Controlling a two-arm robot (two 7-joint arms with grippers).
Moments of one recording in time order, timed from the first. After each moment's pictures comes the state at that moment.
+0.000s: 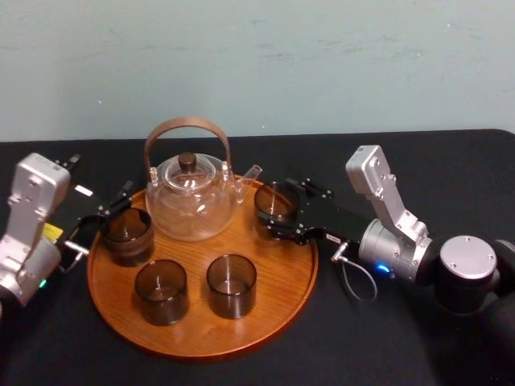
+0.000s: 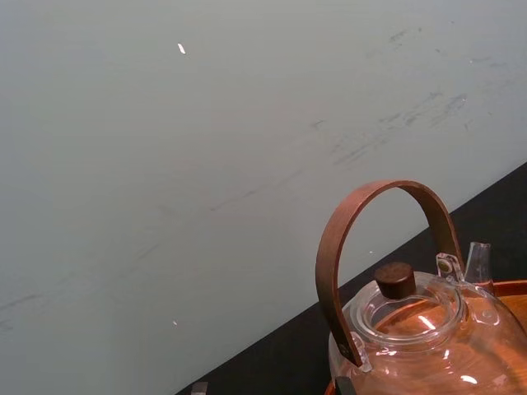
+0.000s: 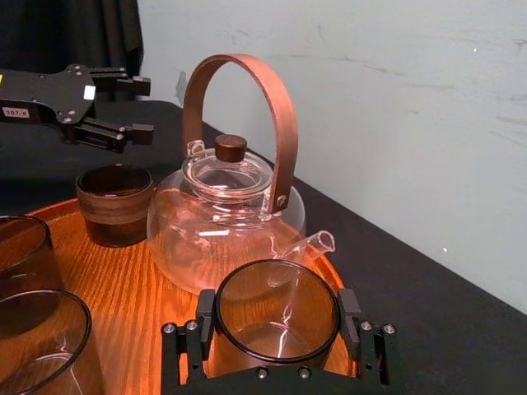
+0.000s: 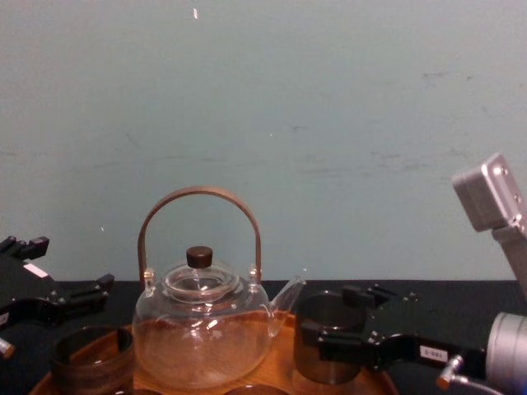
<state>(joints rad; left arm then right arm) -0.20 0.60 0.45 -1.41 -0.25 -0.12 0.03 0.44 0.29 -0.48 -1.04 0.25 -0.18 0.60</state>
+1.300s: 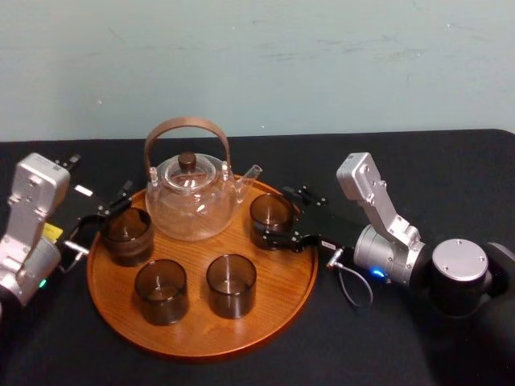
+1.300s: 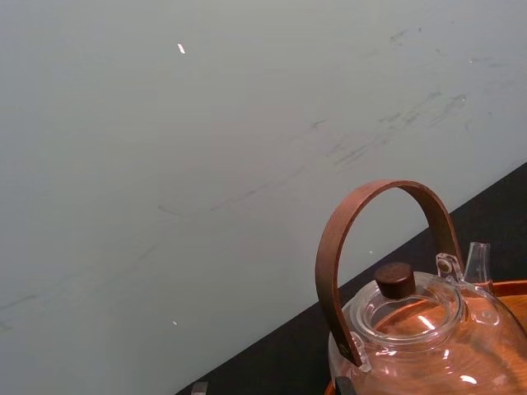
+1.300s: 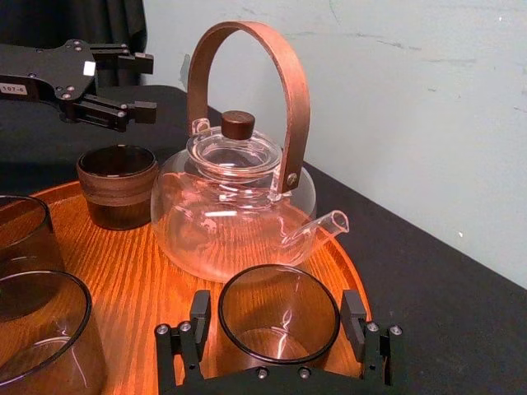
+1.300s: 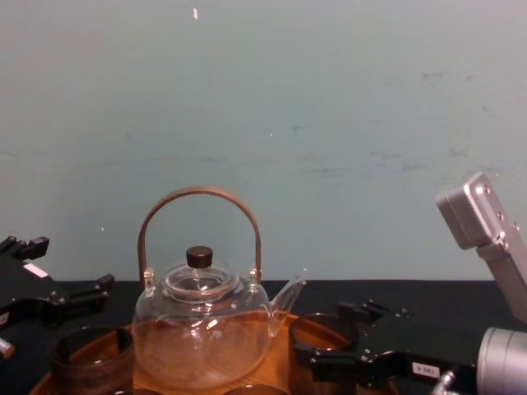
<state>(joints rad) -0.20 0.60 0.45 -1.41 -0.25 -0.12 0.03 0.46 0.27 -0.50 -0.98 0.24 -0.19 0.61</state>
